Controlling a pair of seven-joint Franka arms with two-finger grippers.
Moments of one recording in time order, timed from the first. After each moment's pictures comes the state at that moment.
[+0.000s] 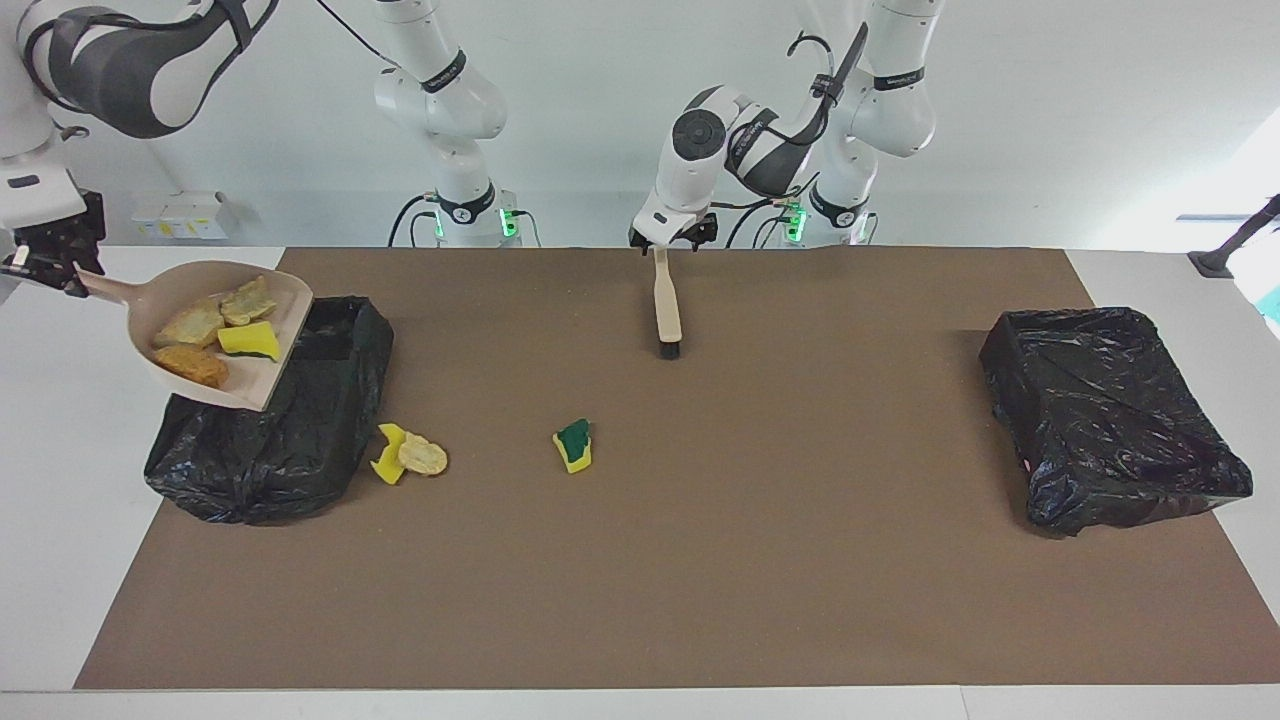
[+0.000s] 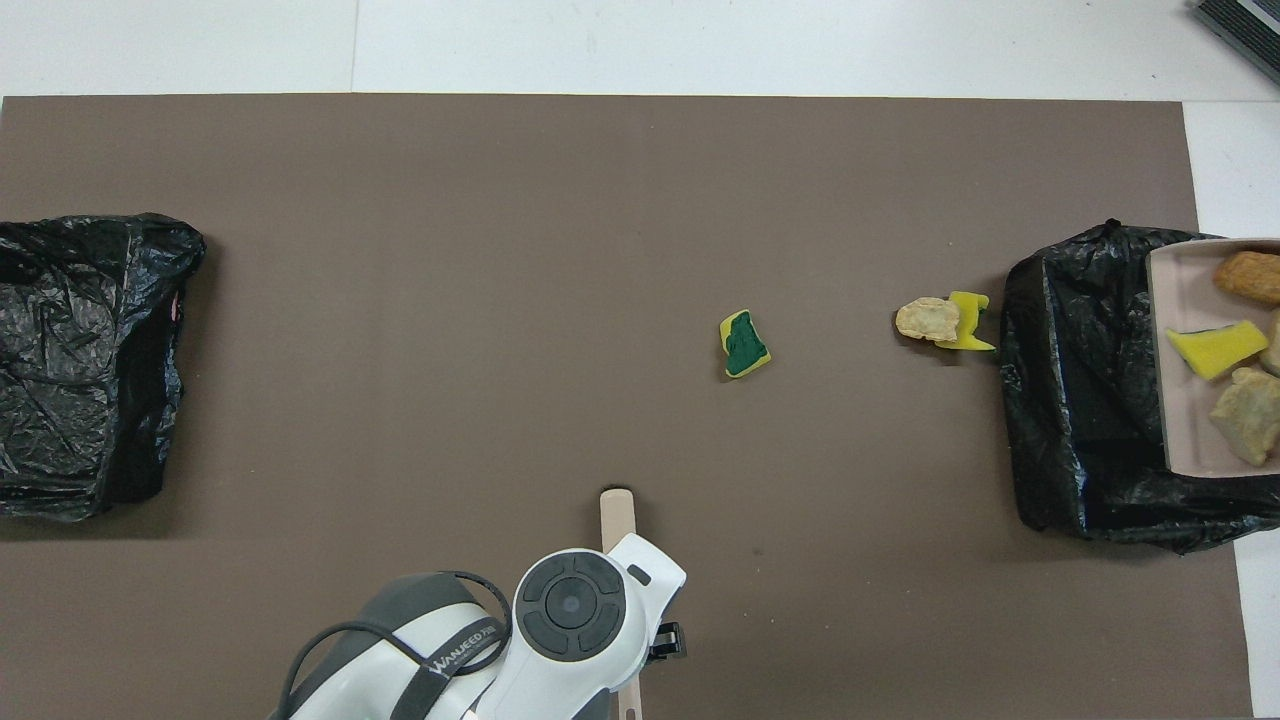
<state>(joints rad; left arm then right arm) -0.88 -0.06 -0.04 -2.29 -0.34 2.03 -0.80 -0.29 0.12 -0.11 -1.53 -0.34 1.77 -1.87</state>
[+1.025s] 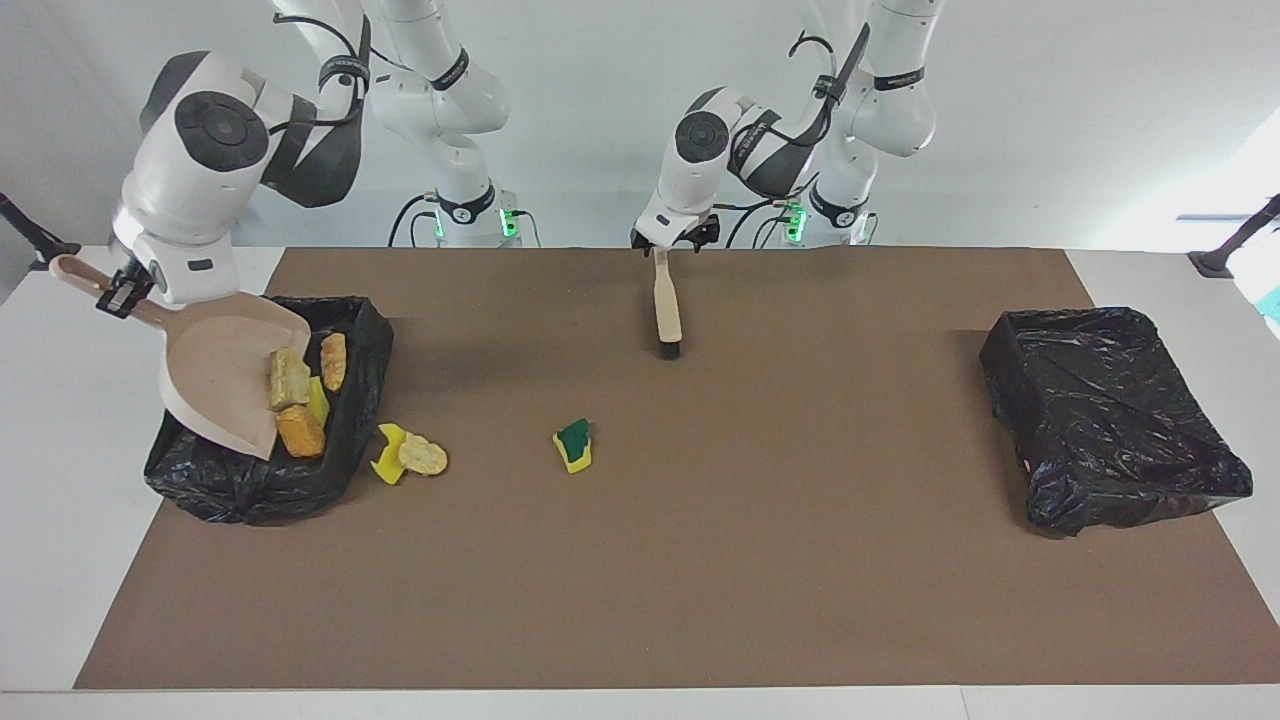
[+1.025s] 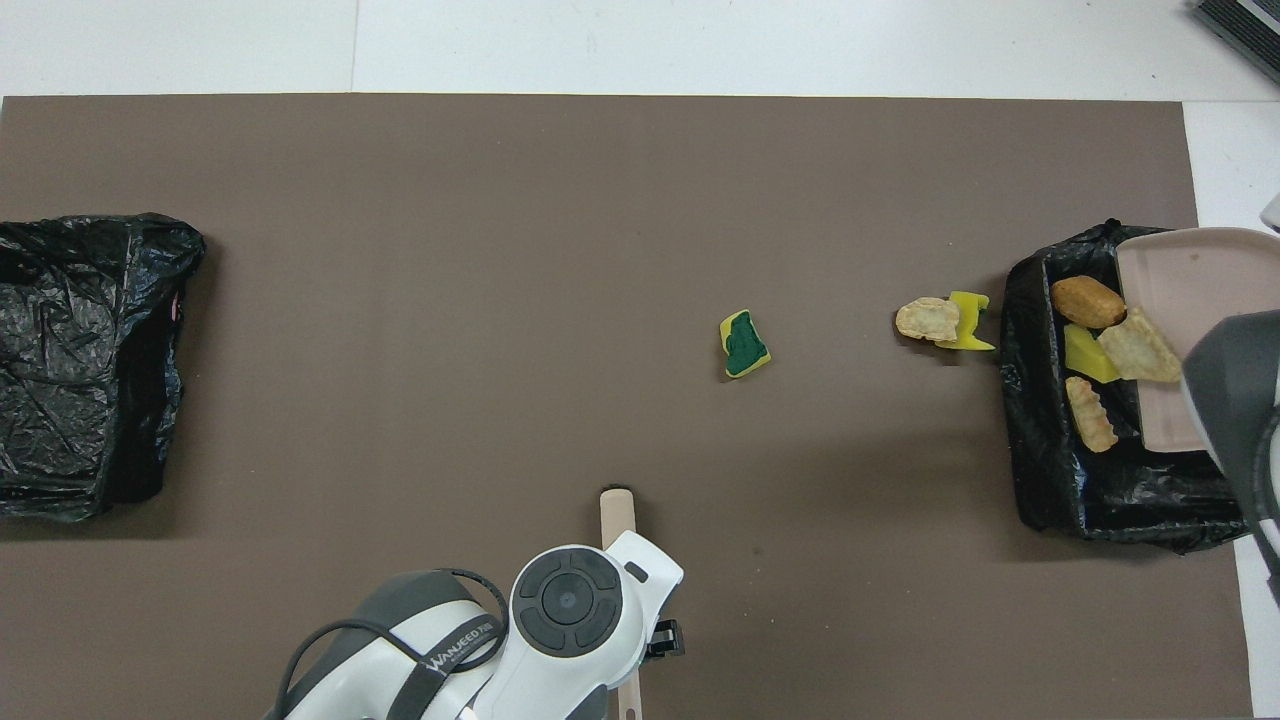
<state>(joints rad) -0.87 -0.06 -0.04 -2.29 -0.34 2.03 -0.79 0.03 0.08 -0.10 -1.69 -0.89 1.69 -1.39</state>
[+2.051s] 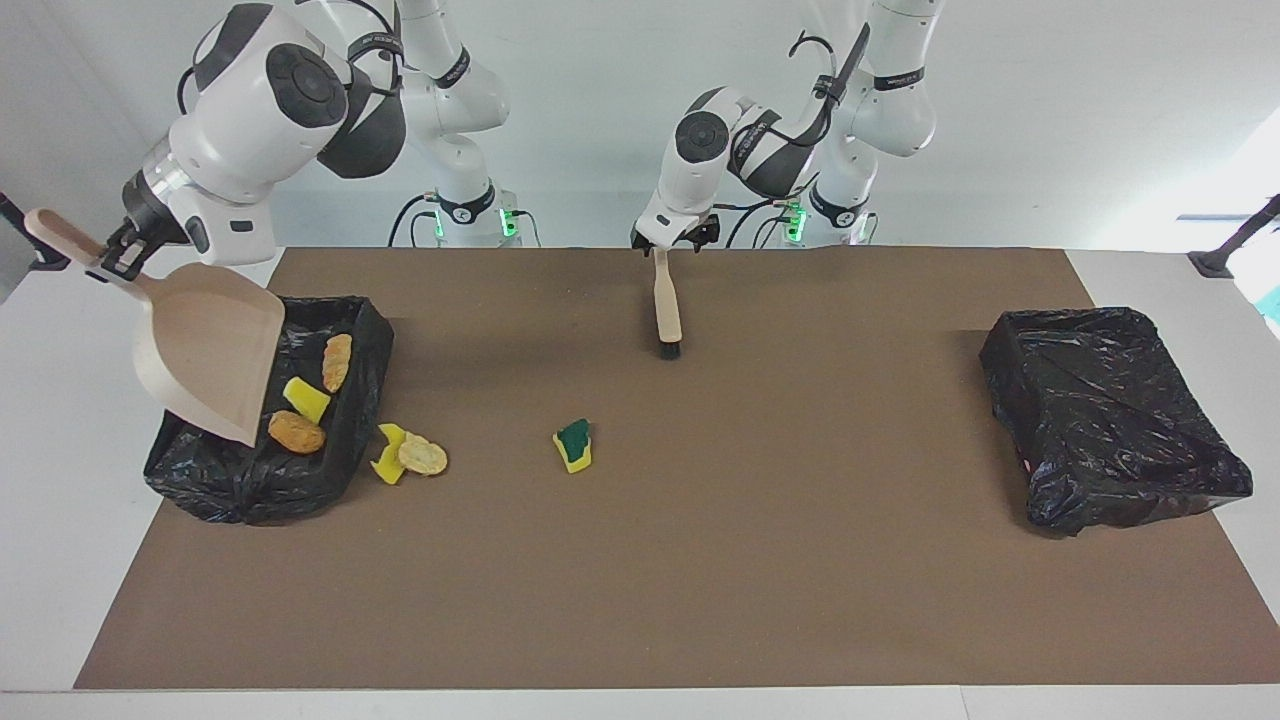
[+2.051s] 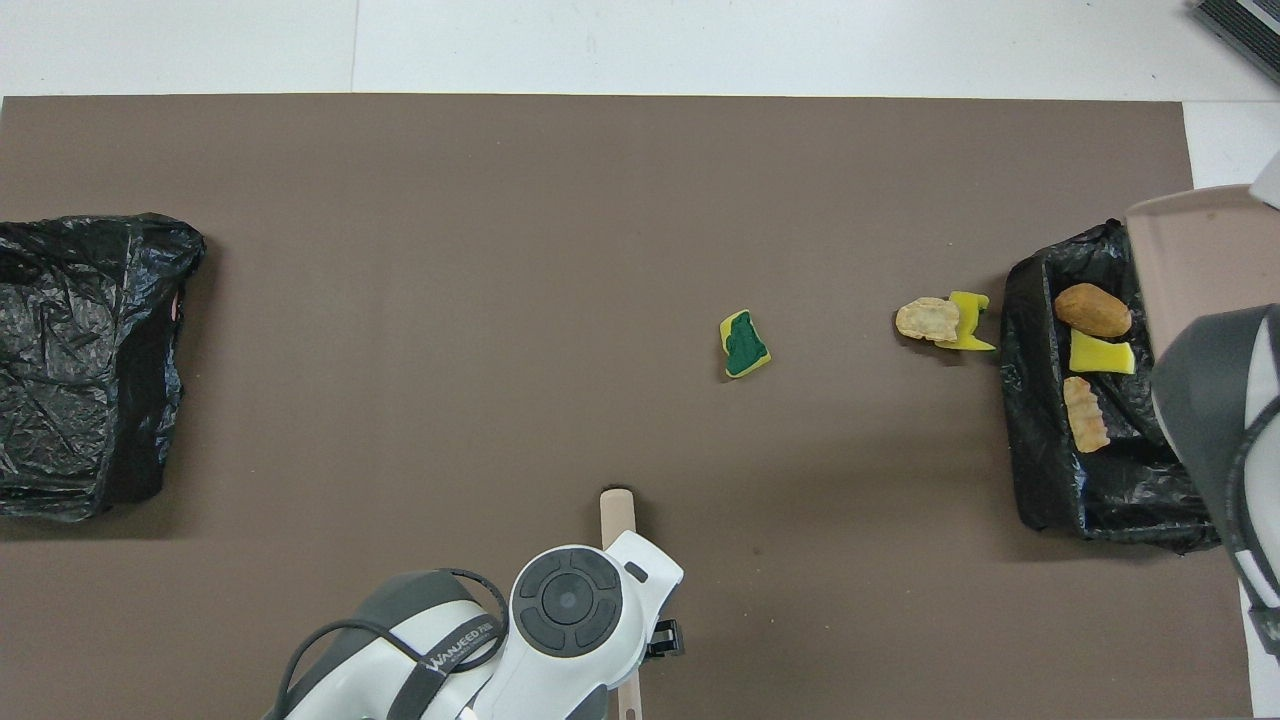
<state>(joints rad) -0.87 -0.06 -0.04 -2.29 -0.34 2.03 -0.80 0.11 0.07 -0.10 -1.59 -0.86 1.65 -1.41</state>
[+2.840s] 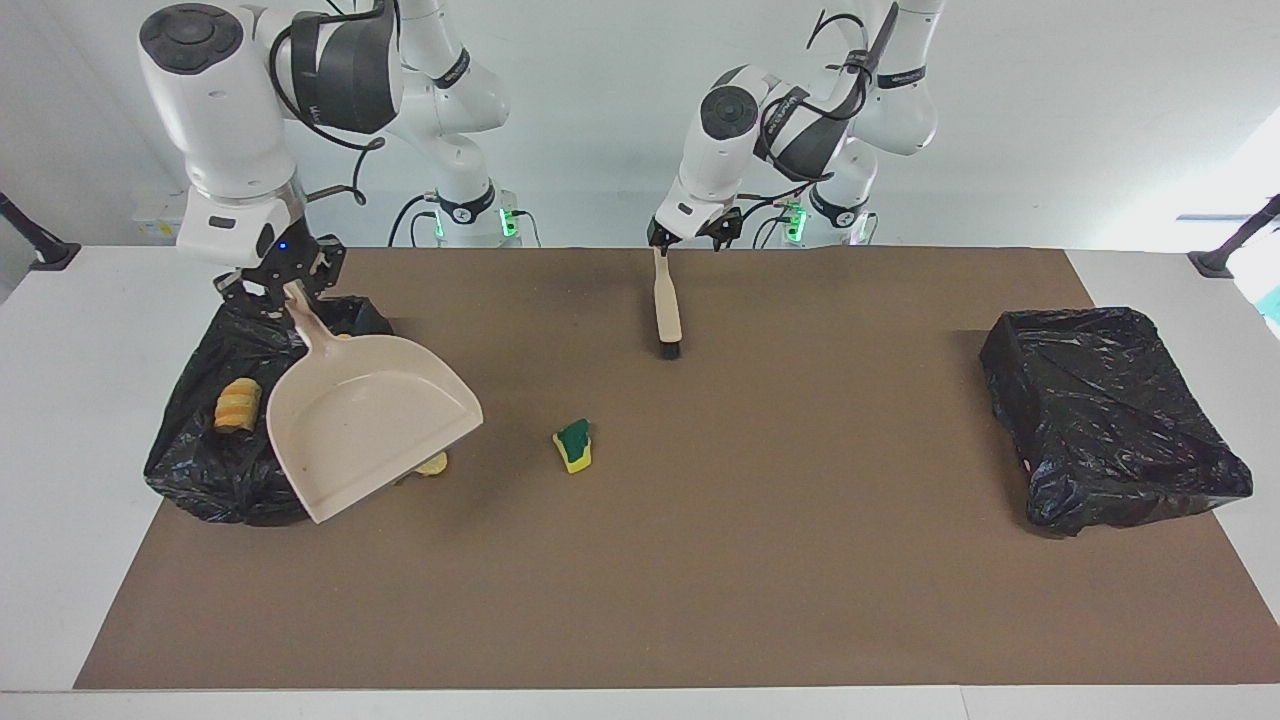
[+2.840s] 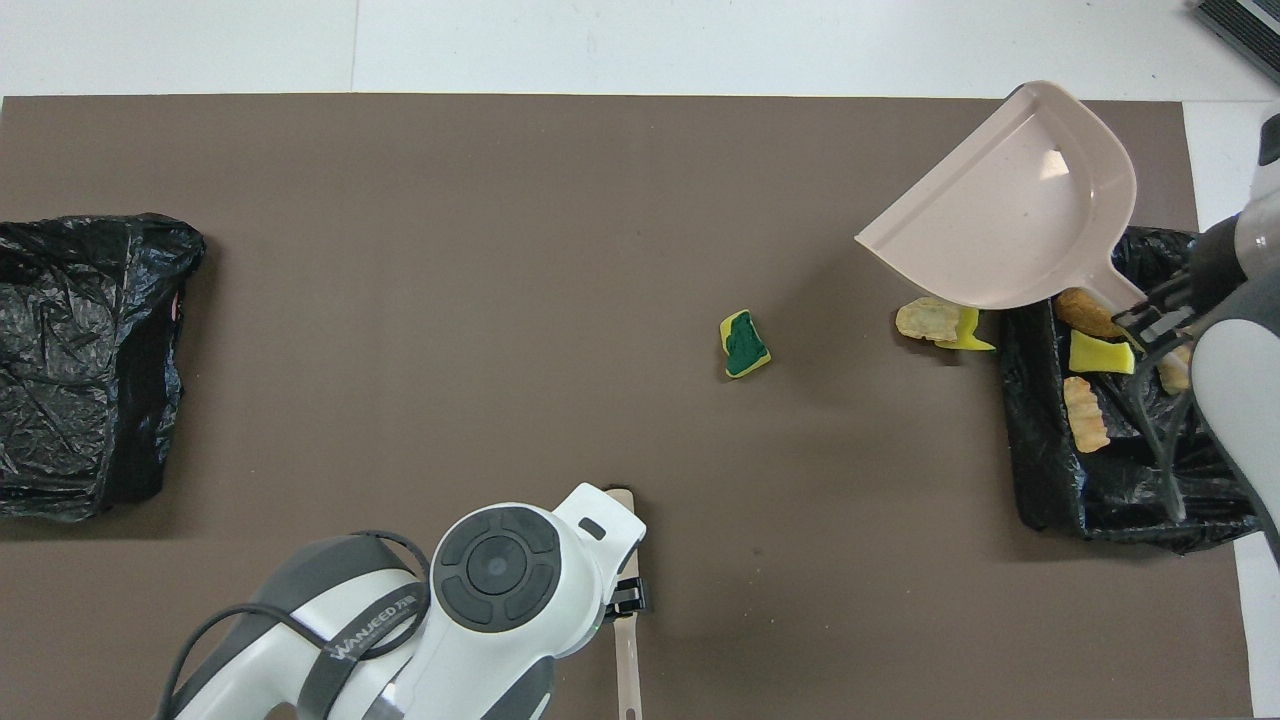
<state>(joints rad) -0.76 -0.14 -0.03 -2.20 -0.24 1.92 -0.78 0.10 0.07 -0.09 -1.59 -0.09 1.65 -0.53</state>
